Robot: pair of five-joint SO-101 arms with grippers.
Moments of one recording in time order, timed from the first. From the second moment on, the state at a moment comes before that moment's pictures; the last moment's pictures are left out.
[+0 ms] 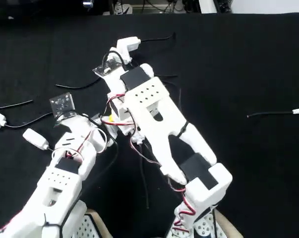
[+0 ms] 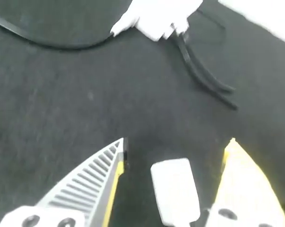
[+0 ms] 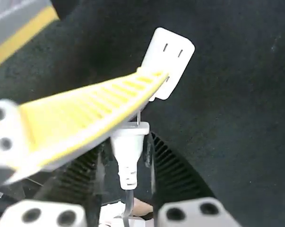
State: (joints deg) left arm 12.0 -50.7 82.7 9.1 31.3; right arm -34.4 12.0 -11.5 99.9 4.6
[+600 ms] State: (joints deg) left arm 14.9 -30.5 72.4 9.2 29.1; right arm -32.8 11.6 -11.5 100.0 6.4
